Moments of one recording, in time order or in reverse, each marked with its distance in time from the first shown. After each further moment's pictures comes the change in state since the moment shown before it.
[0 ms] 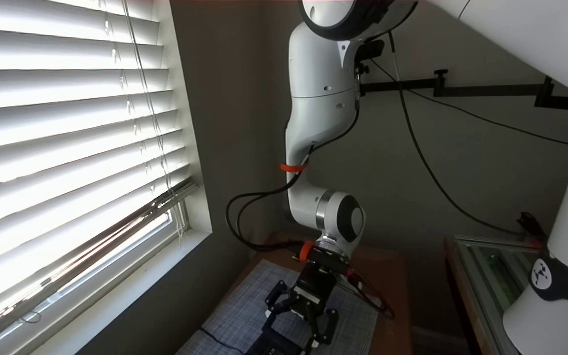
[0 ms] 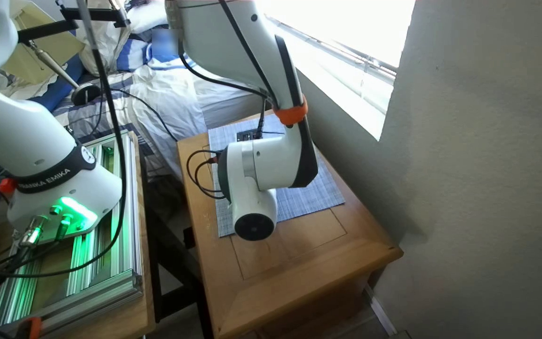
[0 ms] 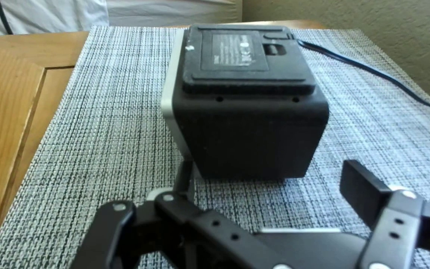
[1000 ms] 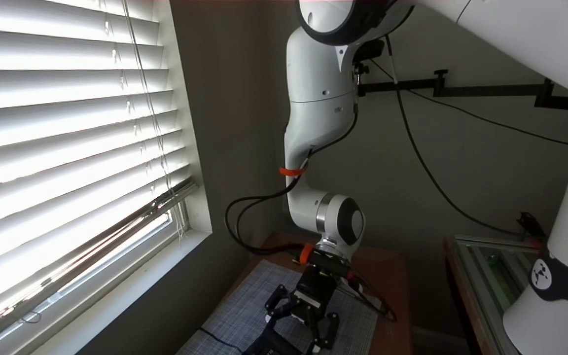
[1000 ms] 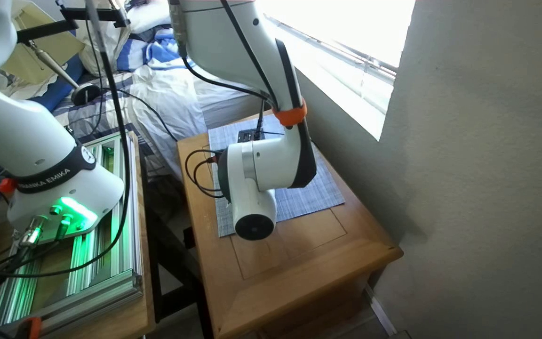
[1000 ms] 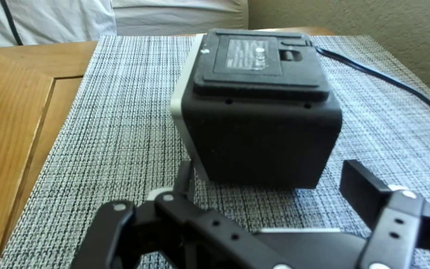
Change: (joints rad) arm 0.017 0.016 -0.007 0.005 -0.003 -0.032 0.009
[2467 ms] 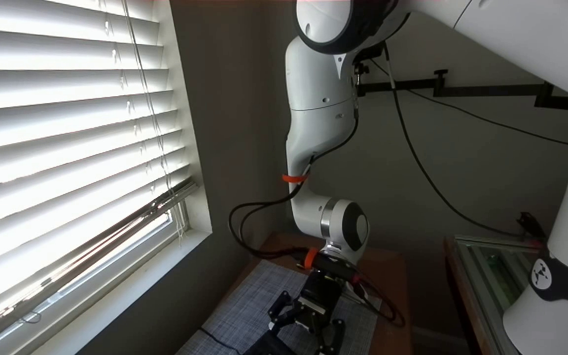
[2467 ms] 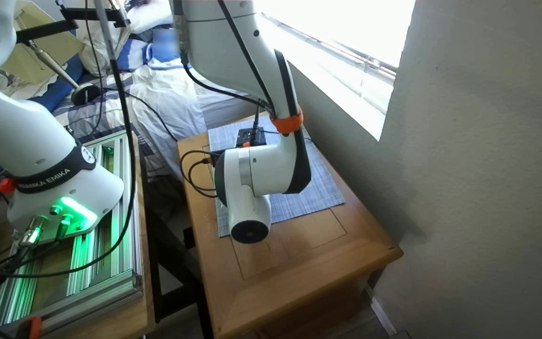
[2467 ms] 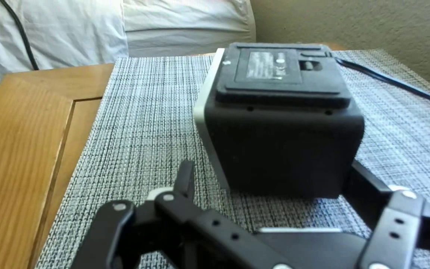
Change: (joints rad) arm 0.012 0.031 -0.013 -0.005 -0.001 -0.077 0.000
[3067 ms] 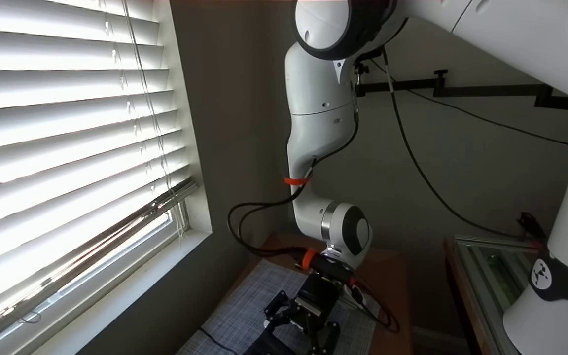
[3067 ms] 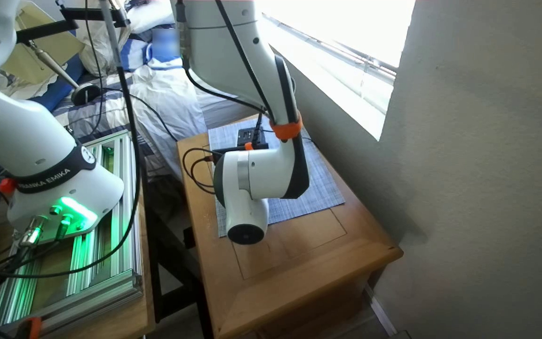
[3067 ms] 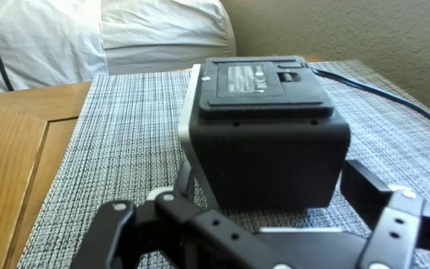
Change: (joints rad) arm -0.002 0.020 0.002 0.006 0.064 -0.054 0.001
